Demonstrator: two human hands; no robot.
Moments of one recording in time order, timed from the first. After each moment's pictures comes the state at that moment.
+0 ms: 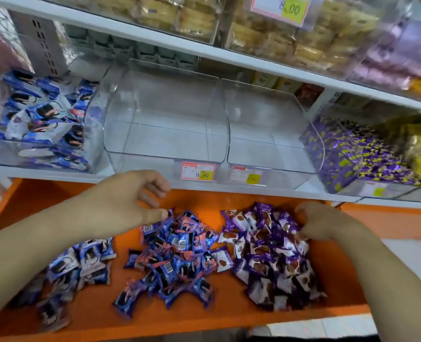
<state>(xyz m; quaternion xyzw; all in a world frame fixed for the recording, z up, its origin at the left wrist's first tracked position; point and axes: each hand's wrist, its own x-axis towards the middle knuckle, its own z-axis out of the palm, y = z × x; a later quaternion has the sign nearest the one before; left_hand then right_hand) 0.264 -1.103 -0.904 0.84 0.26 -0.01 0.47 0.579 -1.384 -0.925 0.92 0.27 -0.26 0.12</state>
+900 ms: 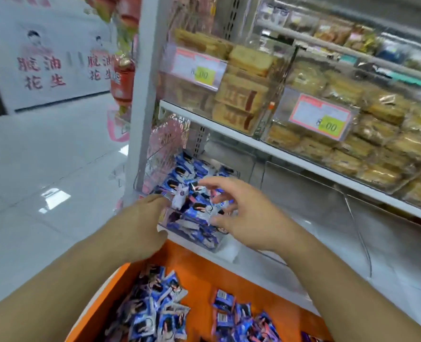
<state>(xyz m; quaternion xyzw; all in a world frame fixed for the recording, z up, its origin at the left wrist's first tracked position) 0.111 -0.948 -0.893 0.86 0.47 0.07 0.21 0.331 -1.030 -0.822 0.65 0.69 -0.24 -0.20</state>
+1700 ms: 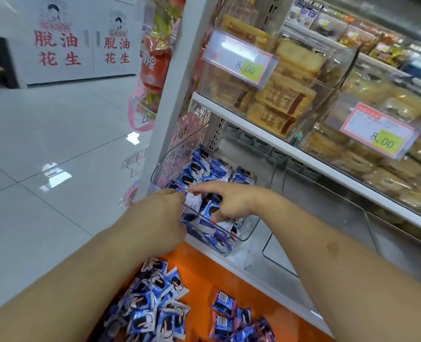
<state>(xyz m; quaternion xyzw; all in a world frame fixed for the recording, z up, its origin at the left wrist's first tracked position) 0.113 -0.940 -0.890 0.84 0.49 0.10 0.21 0.326 -0.909 -0.861 0.65 0.68 -0.34 0.08</state>
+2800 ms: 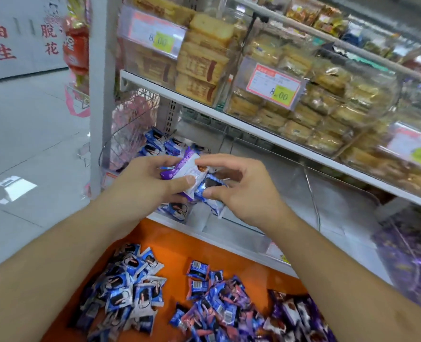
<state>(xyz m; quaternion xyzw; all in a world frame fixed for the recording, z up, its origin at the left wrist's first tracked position) 0.164 -1.004 -0.839 0.57 0.34 0.33 0.67 0.357 -1.074 -0.822 0.63 0.63 -0.20 -0.40</state>
